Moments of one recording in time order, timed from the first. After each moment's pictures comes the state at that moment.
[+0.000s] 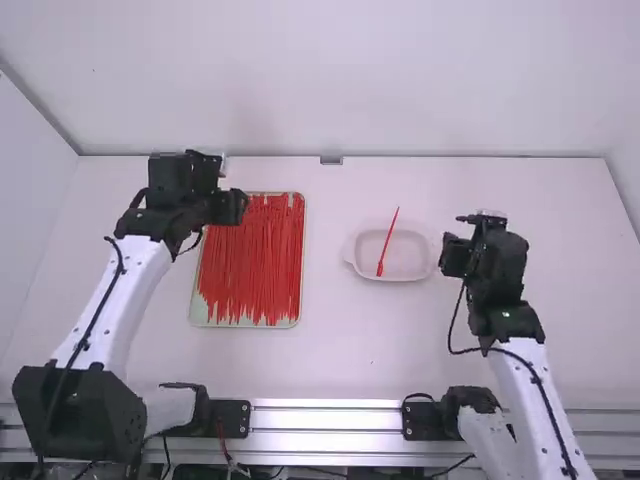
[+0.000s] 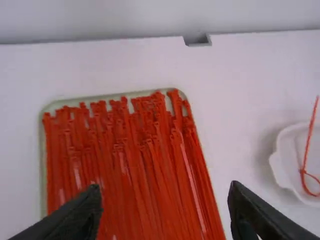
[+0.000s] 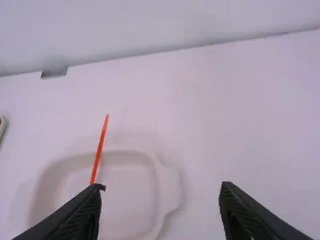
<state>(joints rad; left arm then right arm) 0.00 1.33 1.14 -0.55 0.25 0.00 0.00 0.89 0.59 -0.23 -0.01 0.08</state>
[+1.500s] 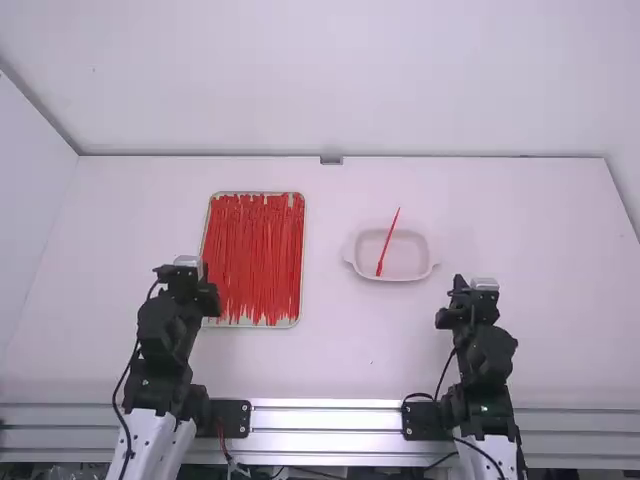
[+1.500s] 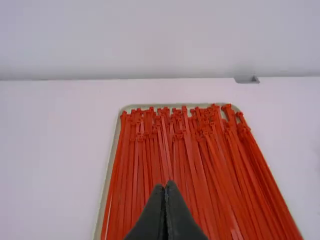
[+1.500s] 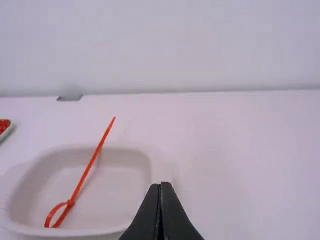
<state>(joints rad) 0.00 0.35 0.19 -0.11 0.00 0.00 0.00 0.07 0.01 -0.10 -0.02 0.00</state>
